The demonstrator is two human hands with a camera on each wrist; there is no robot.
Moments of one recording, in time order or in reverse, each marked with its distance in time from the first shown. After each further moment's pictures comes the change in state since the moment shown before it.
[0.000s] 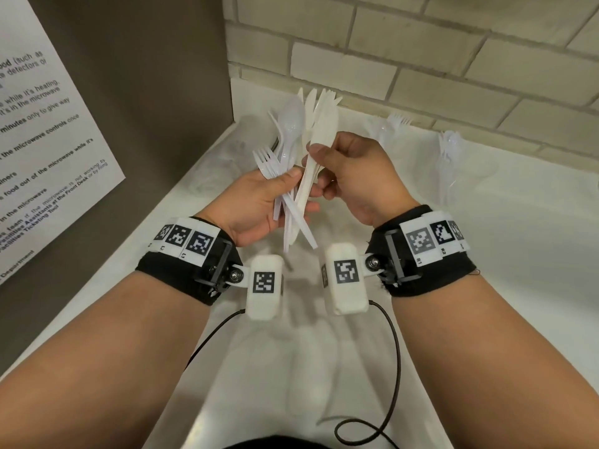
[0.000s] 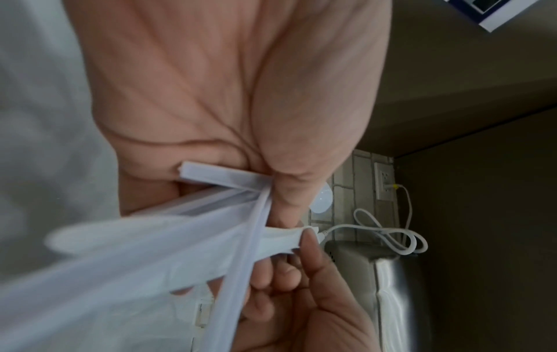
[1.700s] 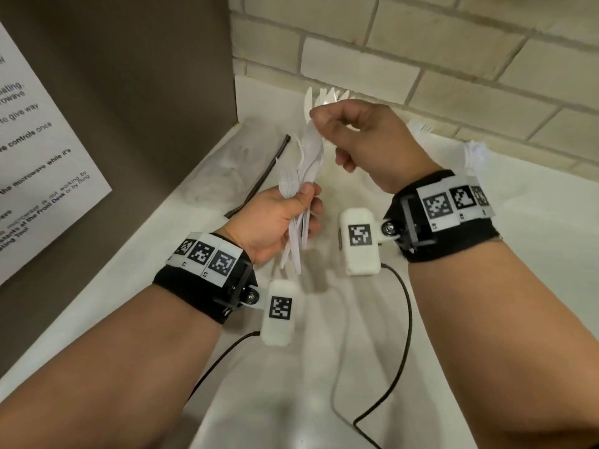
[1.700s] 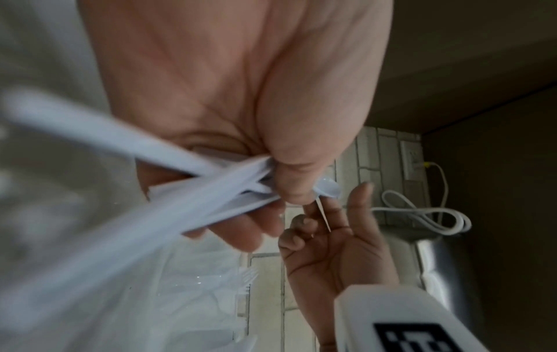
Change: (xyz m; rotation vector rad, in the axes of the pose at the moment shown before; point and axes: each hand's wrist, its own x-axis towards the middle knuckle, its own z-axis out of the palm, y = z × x) left_hand 0.040 -0.027 -0.017 -0.003 0.162 -0.026; right_hand 0.071 -0.010 -0.015 -0.273 -0.095 -0.171
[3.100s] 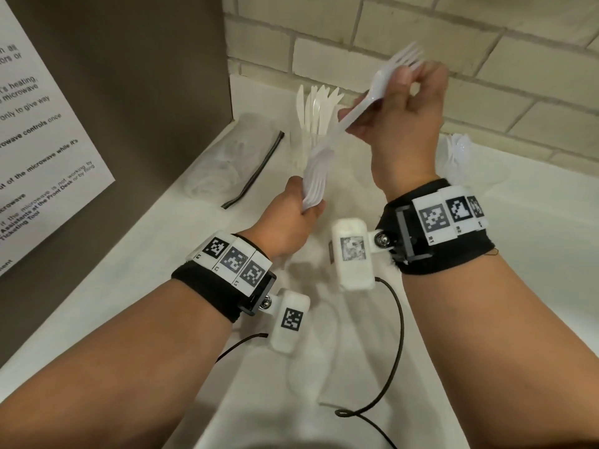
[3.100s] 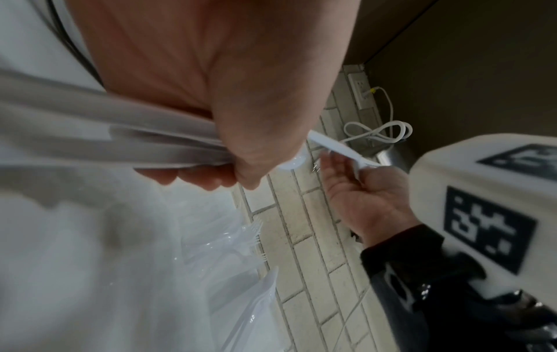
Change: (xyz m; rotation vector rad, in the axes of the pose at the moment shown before) left_hand -0.007 -0.013 0.027 0.927 0.184 0.214; right_hand -0.031 -0.016 -0.003 0.463 0.531 -0.150
